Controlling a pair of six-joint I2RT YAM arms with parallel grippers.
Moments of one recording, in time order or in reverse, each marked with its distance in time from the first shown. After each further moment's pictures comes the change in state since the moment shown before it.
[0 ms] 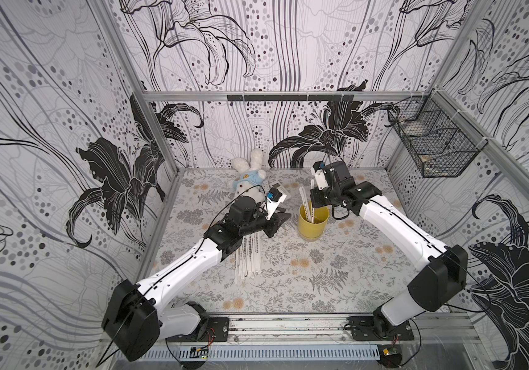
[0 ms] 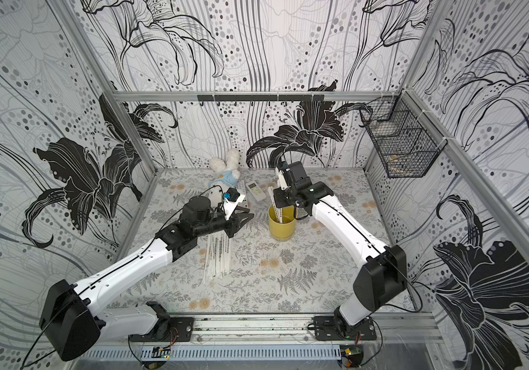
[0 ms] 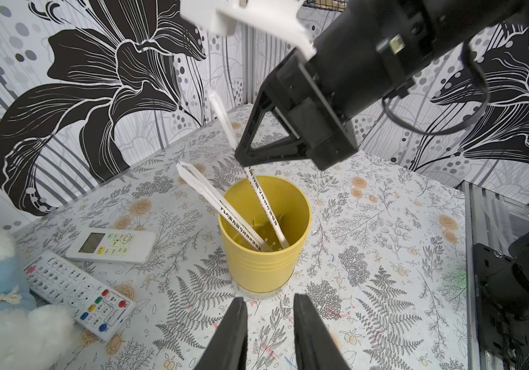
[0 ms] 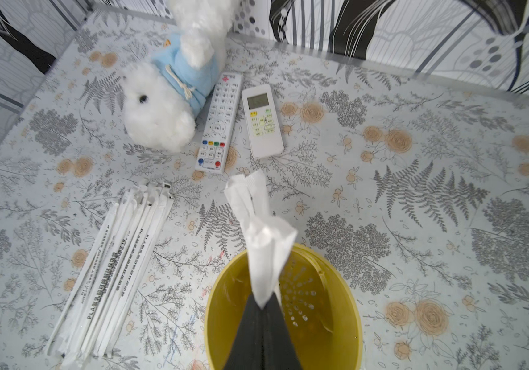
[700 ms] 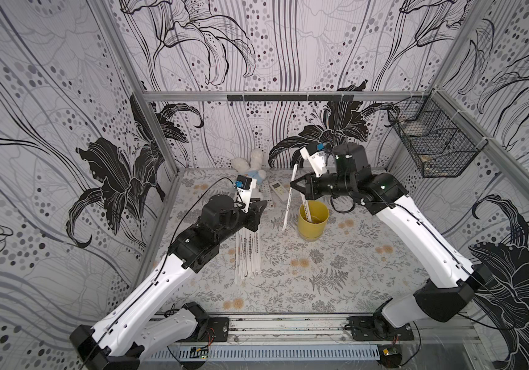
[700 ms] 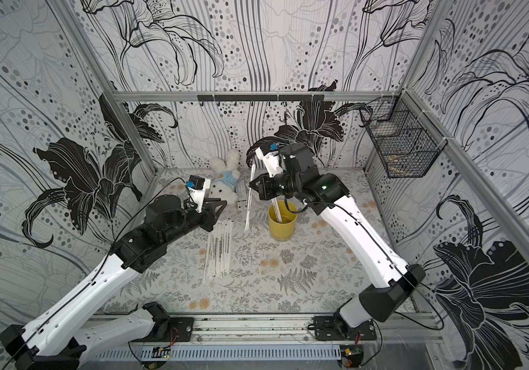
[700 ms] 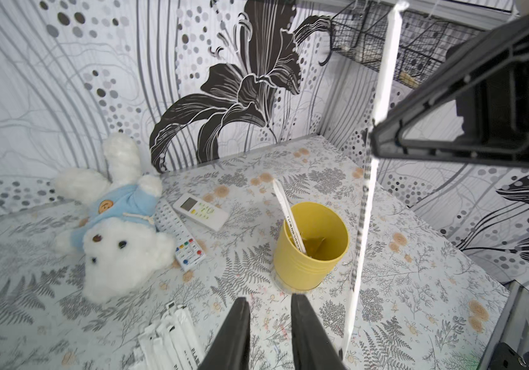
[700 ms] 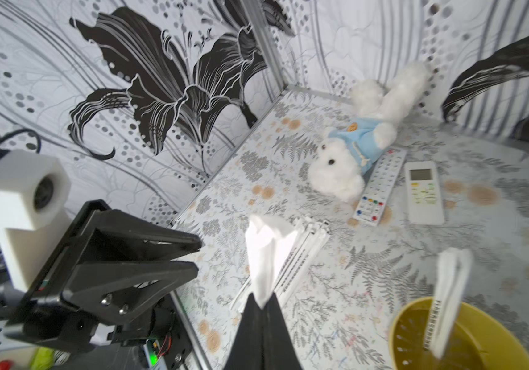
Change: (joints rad) left arm -0.004 -0.235 0.171 -0.413 -0.351 -0.226; right arm 0.129 -0.018 0.286 -0.064 -0.417 0.123
